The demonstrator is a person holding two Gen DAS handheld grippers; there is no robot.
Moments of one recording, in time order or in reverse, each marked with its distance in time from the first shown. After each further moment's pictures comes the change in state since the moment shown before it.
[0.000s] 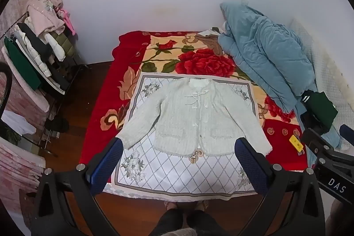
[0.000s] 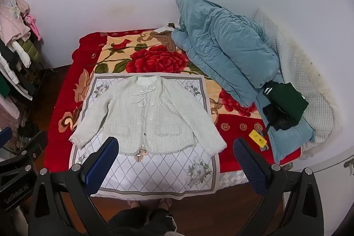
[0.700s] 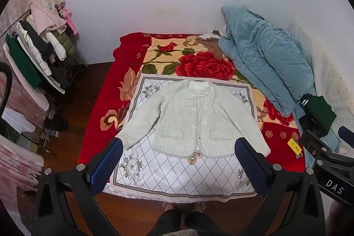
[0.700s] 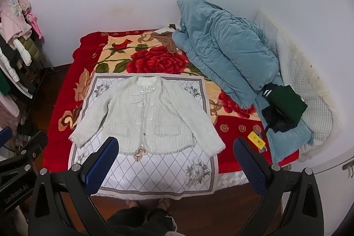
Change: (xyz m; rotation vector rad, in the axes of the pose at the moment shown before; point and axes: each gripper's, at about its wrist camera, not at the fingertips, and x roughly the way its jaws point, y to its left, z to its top) left arm -0.006 0.000 0.004 -0.006 -0.009 -0.005; right arm -0.005 0.001 -0.001 -0.004 -0.010 -0.012
